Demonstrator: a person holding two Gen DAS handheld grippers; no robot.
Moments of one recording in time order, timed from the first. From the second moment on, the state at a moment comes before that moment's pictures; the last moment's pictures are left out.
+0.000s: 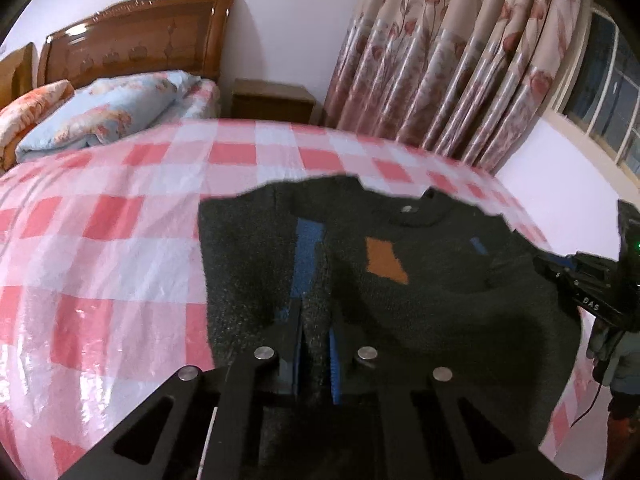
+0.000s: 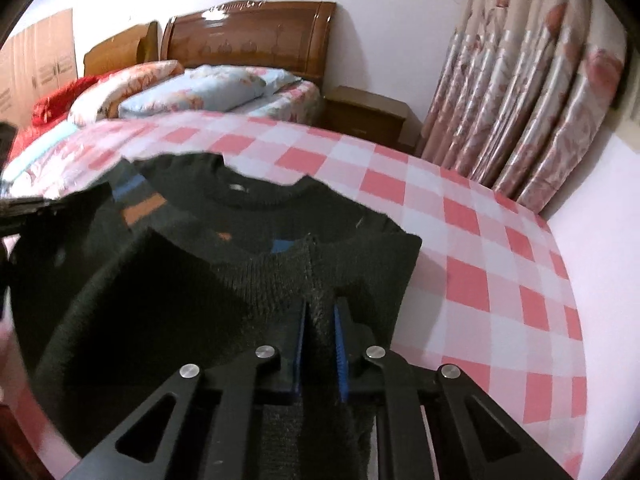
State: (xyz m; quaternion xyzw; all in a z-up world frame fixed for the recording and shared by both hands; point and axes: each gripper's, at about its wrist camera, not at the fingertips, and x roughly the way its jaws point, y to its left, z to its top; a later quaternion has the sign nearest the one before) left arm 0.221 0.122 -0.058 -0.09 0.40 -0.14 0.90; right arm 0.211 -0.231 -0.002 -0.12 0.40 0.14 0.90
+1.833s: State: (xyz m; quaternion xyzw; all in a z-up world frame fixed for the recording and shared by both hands) left arm 0.373 0.136 -0.077 -0.09 0.46 -0.07 0.88; right arm 0.338 -0.283 -0.035 0.00 0.44 0.10 0.90
